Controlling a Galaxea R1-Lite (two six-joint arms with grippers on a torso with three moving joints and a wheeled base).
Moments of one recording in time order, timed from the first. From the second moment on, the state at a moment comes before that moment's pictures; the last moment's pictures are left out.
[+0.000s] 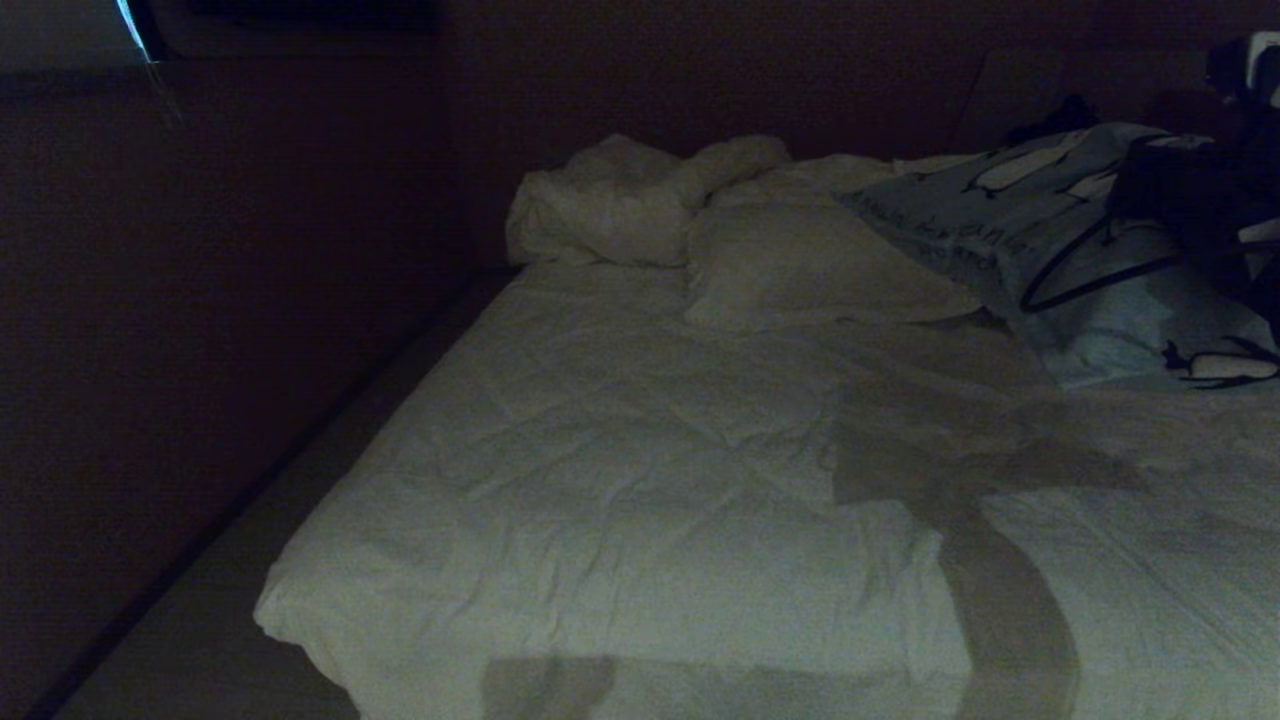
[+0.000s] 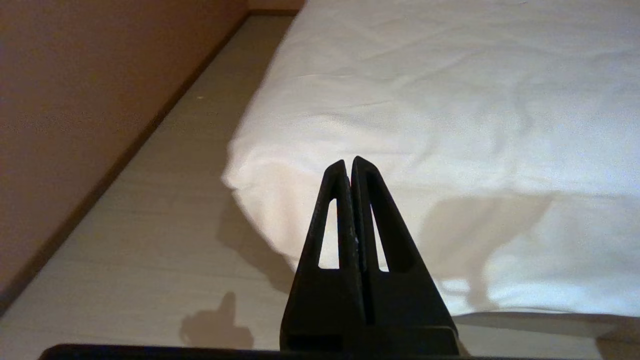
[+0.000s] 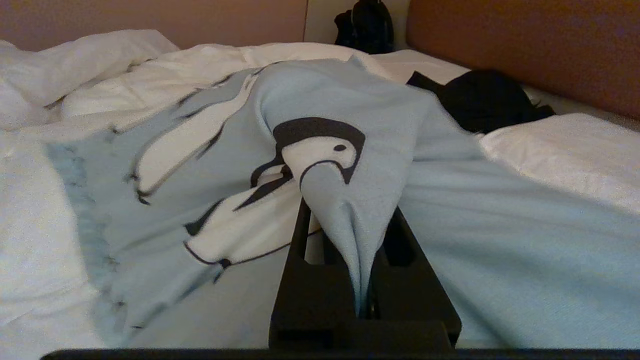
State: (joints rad) left arm 0.00 0.00 0.00 0.00 0.00 0.00; right arm 0.00 1.74 -1.35 -0.67 -0.48 -0.12
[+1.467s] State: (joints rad) left arm 0.00 0.00 0.00 0.00 0.00 0.00; right arm -0.02 1.76 -1.36 -0.67 -0.45 -0.12
